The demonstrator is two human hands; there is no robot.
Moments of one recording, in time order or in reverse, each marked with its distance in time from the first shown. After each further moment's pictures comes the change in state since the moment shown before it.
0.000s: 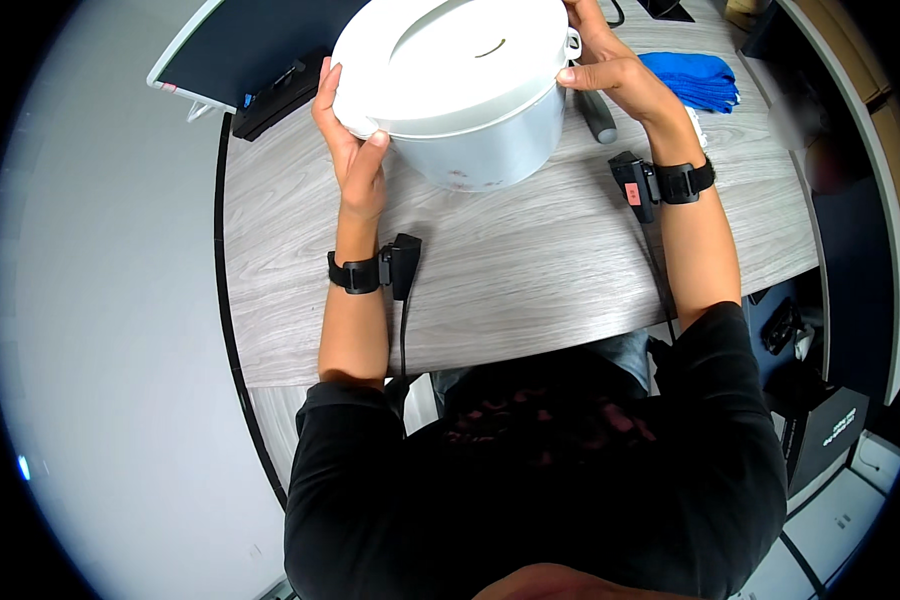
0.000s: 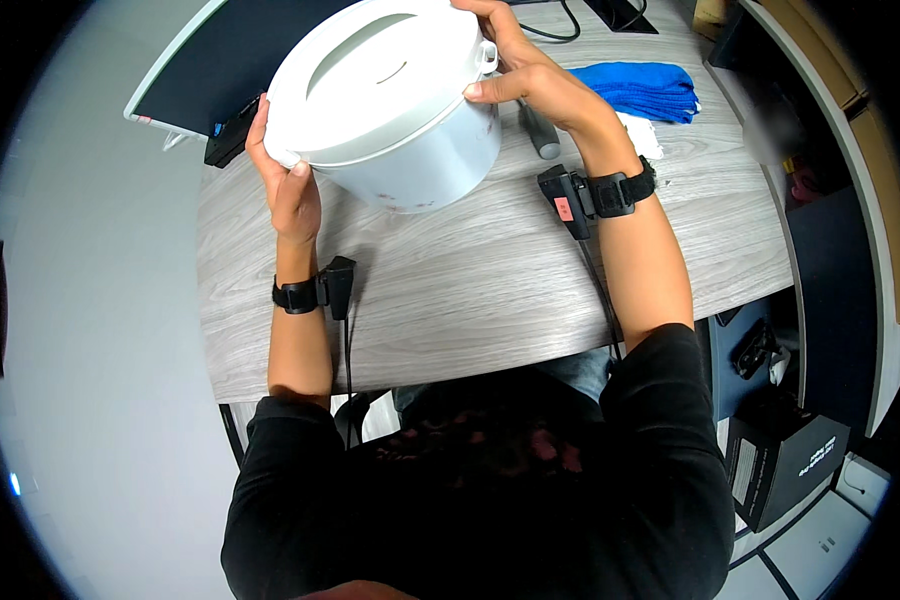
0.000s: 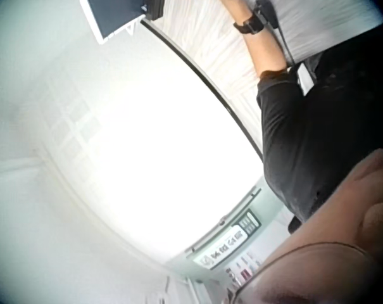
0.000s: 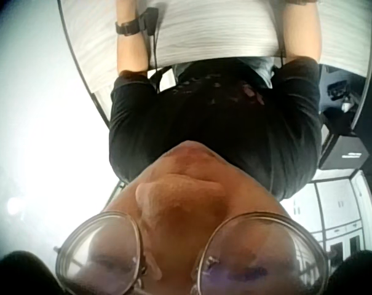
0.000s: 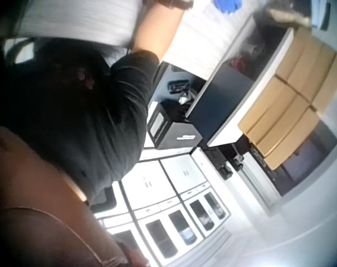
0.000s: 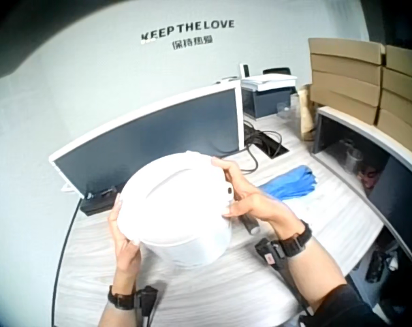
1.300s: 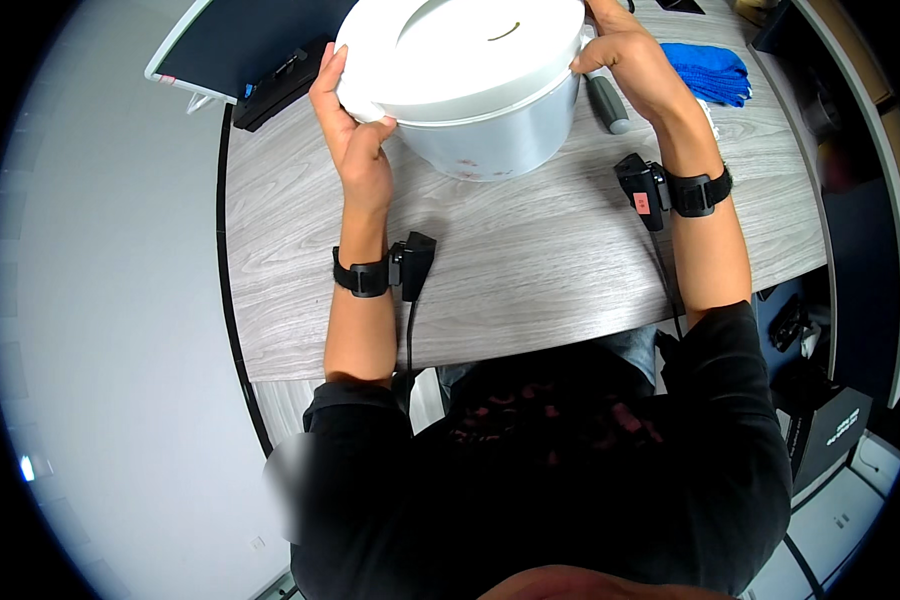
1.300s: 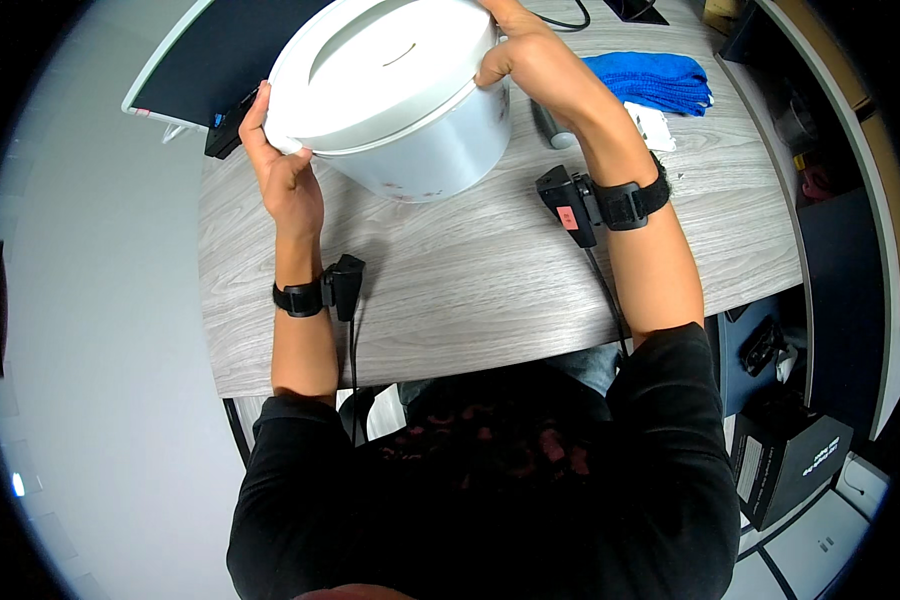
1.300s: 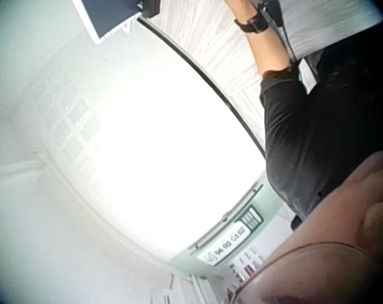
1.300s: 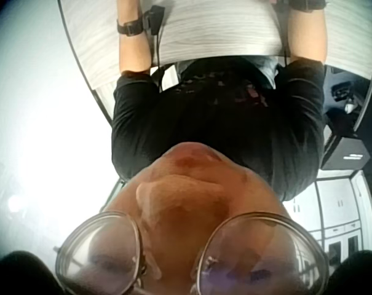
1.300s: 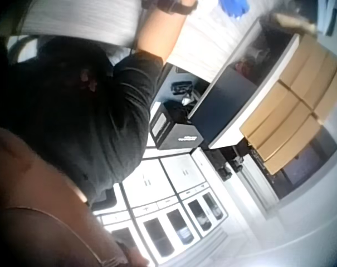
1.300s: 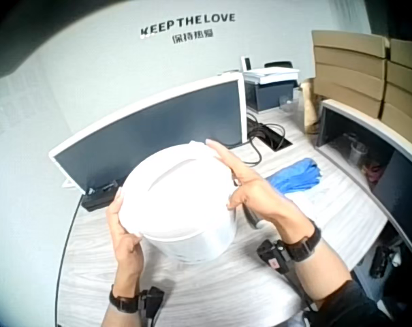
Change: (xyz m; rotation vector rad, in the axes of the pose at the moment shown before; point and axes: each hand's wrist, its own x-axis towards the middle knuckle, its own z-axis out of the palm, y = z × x) left_hand 0.004 0.013 0.006 0.036 0.077 -0.033; right_hand 0.007 -0.032 0.033 0.026 0.143 0.013
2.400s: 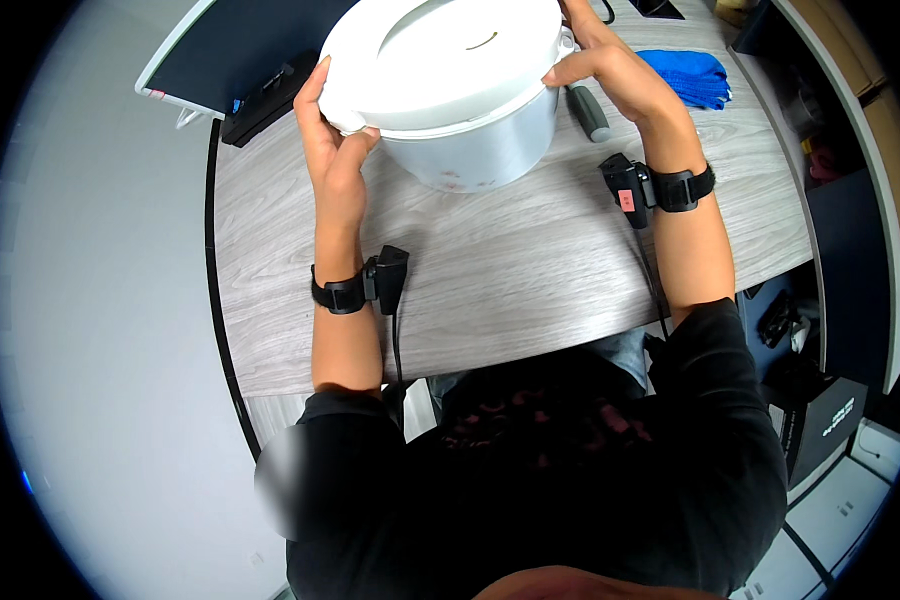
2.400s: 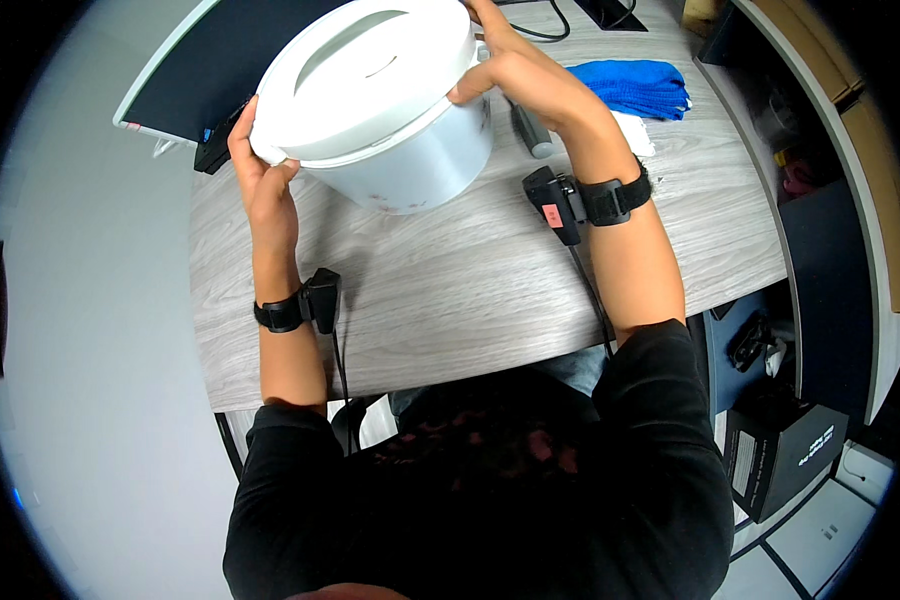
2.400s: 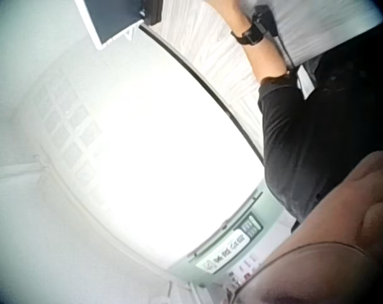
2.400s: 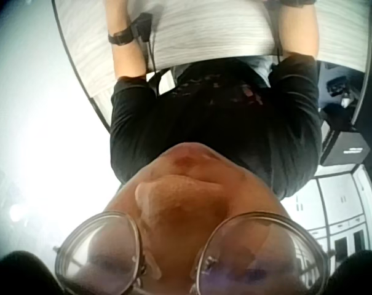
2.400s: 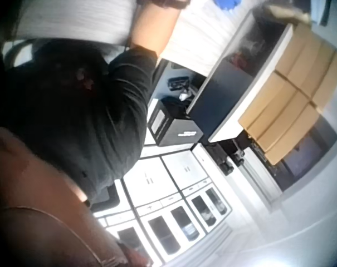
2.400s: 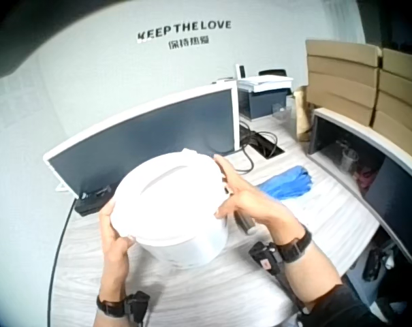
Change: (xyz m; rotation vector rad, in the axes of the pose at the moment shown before) left_hand 0.002 0.023 -0.001 0.083 -0.042 -0.091; right_hand -0.002 0.009 -0.012 -0.255 0.104 0.053
